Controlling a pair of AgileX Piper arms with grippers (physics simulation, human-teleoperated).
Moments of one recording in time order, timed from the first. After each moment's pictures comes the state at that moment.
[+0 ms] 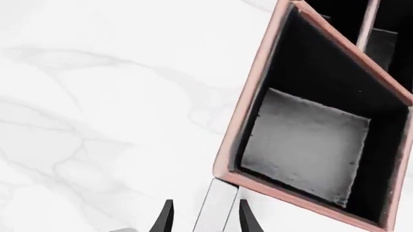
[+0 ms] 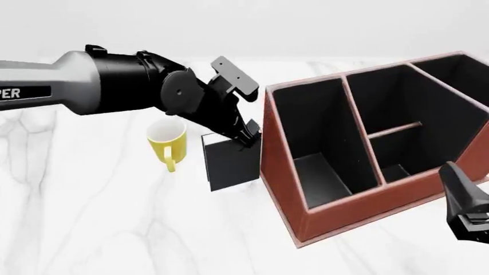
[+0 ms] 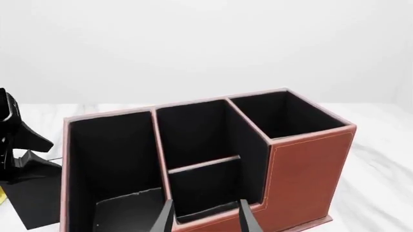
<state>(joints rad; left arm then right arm) -0.67 1.74 -1.23 0.41 0.24 0.02 0.16 0.00 -0.12 0.01</state>
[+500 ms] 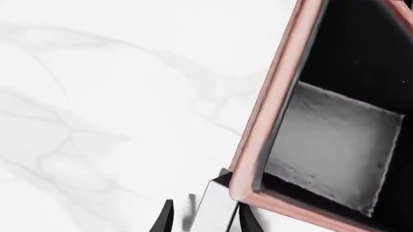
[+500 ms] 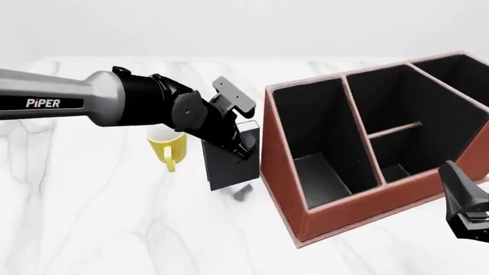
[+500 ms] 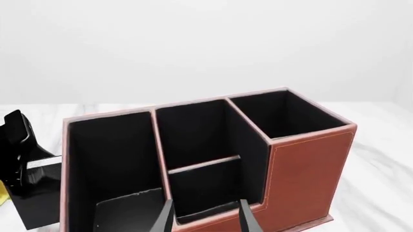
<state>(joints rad) -0.65 1.83 -1.20 0.33 0.24 0.02 0.18 0.00 -0.13 0.02</state>
